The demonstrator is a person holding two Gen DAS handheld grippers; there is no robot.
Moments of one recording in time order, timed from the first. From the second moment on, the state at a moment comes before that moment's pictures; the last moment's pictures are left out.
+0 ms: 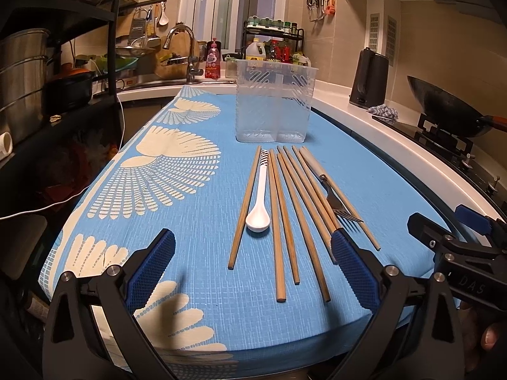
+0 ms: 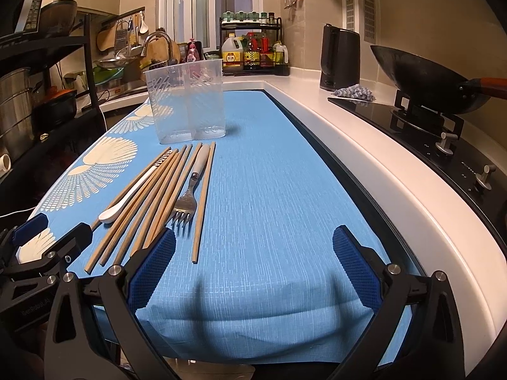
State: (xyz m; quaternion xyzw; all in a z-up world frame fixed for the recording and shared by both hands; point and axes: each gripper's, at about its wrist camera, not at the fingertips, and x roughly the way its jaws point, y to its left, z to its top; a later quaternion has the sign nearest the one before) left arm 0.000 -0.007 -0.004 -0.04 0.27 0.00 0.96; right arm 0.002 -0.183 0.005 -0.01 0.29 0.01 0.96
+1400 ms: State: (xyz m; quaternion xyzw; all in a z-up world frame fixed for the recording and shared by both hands) left arm -0.005 -0.012 0.000 -0.04 0.26 -0.01 0.96; right arm -0.003 -0.182 0.009 0.00 0.28 0.02 0.96
